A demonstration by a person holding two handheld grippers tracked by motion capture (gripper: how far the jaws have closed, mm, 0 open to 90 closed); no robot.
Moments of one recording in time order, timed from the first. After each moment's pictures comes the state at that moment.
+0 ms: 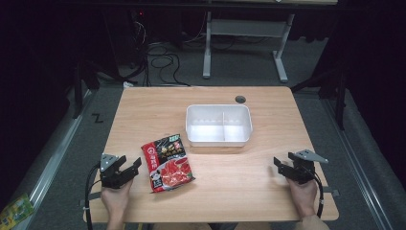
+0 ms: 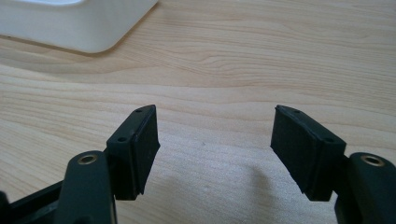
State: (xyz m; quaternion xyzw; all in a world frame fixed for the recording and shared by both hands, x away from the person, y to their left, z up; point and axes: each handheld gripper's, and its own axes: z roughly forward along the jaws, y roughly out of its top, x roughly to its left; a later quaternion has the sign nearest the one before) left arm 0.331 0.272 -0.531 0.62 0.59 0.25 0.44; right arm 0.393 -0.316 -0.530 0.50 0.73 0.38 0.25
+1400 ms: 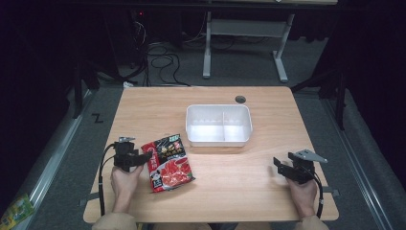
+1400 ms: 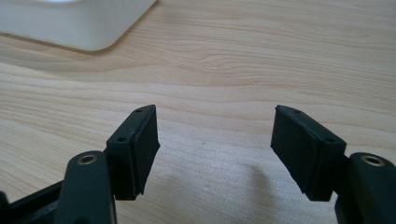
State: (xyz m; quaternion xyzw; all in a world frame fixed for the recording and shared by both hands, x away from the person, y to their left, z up) left arm 0.395 0.248 -0.508 0.68 0.63 0.16 0.33; right arm 0.393 -0.314 -0.530 0.50 0.73 0.38 0.25
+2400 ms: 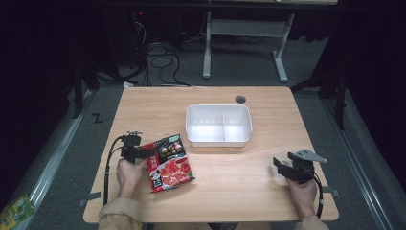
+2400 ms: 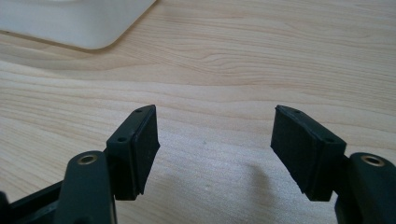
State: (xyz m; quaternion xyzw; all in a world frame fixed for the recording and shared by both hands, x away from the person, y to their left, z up) left arm 0.431 0.243 -0.530 0.70 0.64 0.12 0.30; right arm 0.393 -0.314 -0.530 0.50 0.74 0.37 0.26
